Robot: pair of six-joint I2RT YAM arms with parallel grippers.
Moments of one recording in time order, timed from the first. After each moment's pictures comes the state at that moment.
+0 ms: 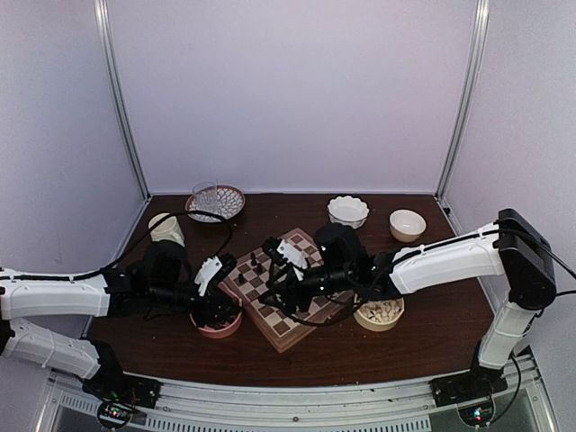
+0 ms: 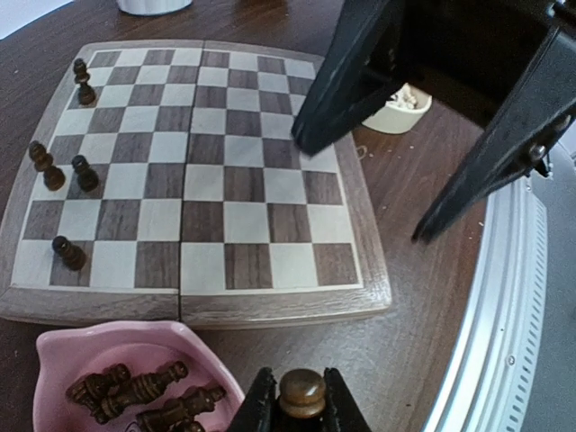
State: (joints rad) left arm -0.82 1.13 0.52 -0.05 0.32 -0.09; right arm 1.01 1.73 1.02 0.27 -0.37 0.11
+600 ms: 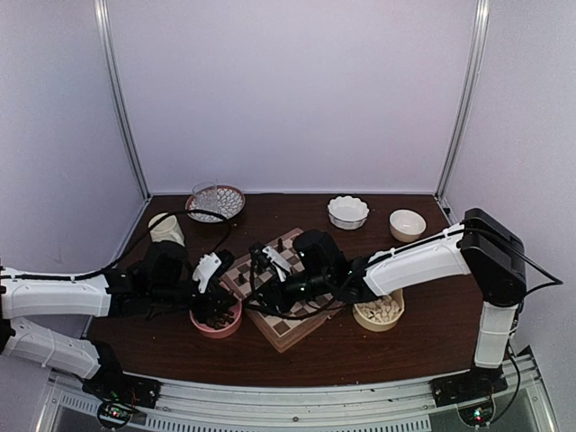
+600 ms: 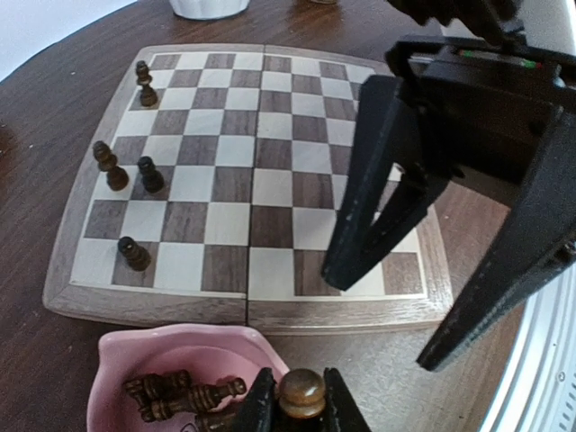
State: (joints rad) left arm -0.82 1.14 0.52 -0.03 0.20 -0.05; right arm 1.03 1.92 1.14 0.31 -0.47 0.41
